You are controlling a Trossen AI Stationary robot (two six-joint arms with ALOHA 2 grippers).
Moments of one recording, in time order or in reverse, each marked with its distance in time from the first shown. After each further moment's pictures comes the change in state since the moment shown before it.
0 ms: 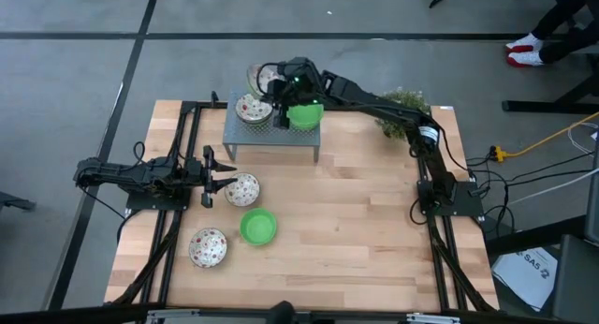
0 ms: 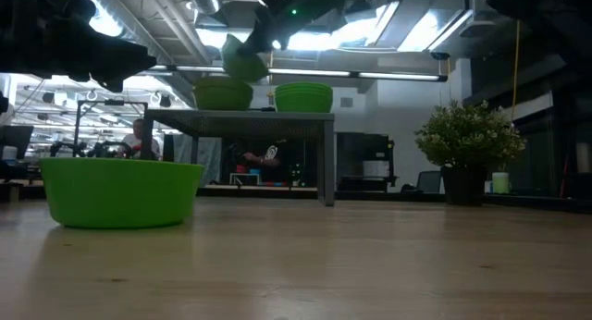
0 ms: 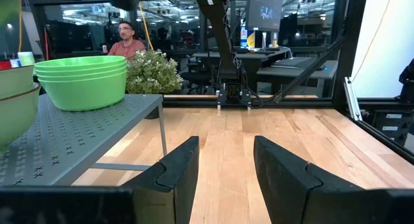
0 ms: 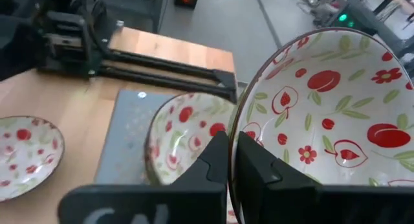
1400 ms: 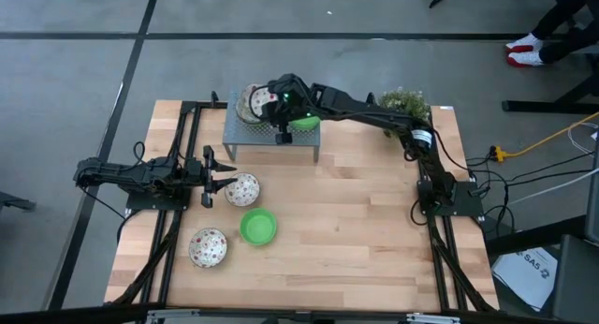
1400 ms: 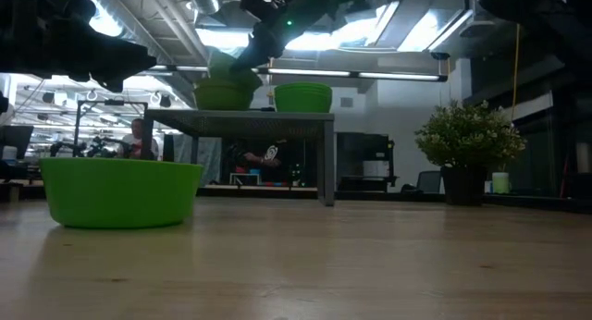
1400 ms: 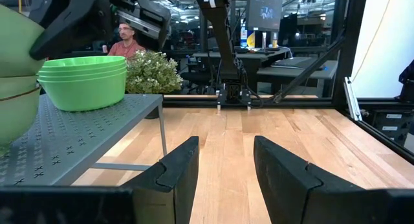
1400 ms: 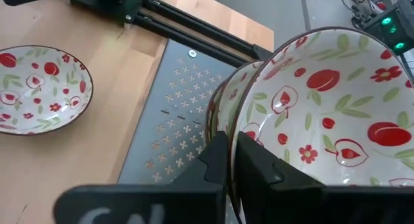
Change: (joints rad) left arm 0.000 0.000 0.000 0.000 0.000 0.000; right arm 0.057 0.048 0.000 -0.106 0.012 -0.184
